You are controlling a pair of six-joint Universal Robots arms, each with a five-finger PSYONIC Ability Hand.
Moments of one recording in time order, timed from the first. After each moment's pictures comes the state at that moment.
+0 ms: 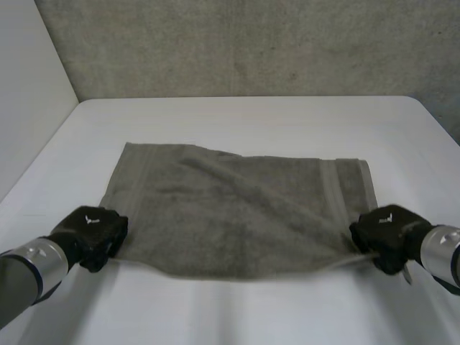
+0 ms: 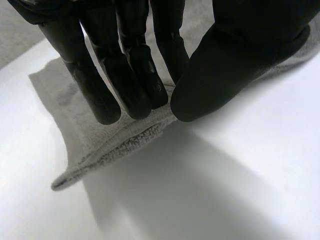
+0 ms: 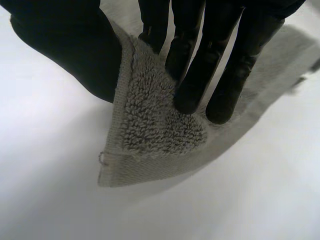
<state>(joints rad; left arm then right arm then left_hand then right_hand) 4.63 -1.70 -2.00 3.09 -1.25 3.73 1.64 -1.35 1.80 0.36 1.21 2.35 1.17 1.22 1.22 1.22 1.02 0.97 1.18 1.19 1.19 1.00</state>
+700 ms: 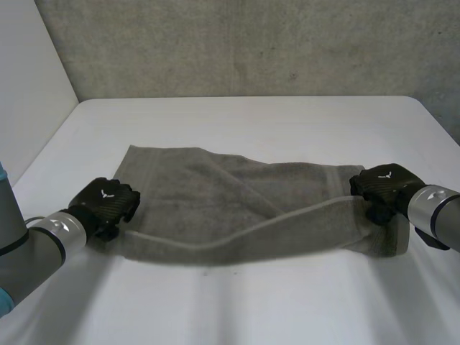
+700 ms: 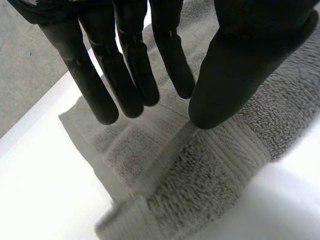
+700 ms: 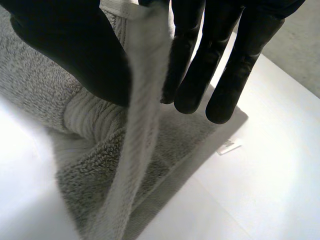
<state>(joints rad) 4.58 -1.87 -1.84 3.24 -1.24 3.79 1.68 -1.20 1.57 0.18 1.25 2.58 0.93 0.93 0.93 0.93 0.76 0.97 1.18 1.19 1.19 1.00</state>
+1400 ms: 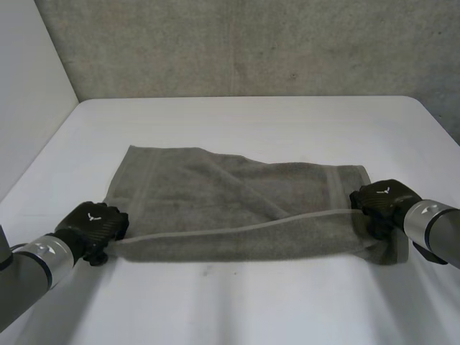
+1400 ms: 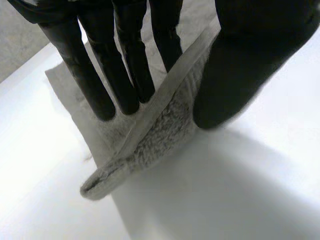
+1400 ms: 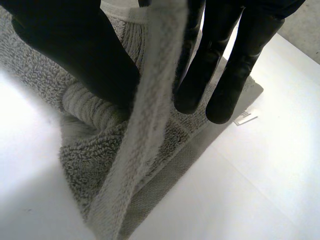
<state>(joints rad) 4.65 -1.82 -1.99 3.25 -1.24 3.77 1.68 -1.17 1.63 0.15 1.29 2.57 0.94 0.93 0.93 0.92 0.74 0.97 1.18 1.19 1.19 1.00</state>
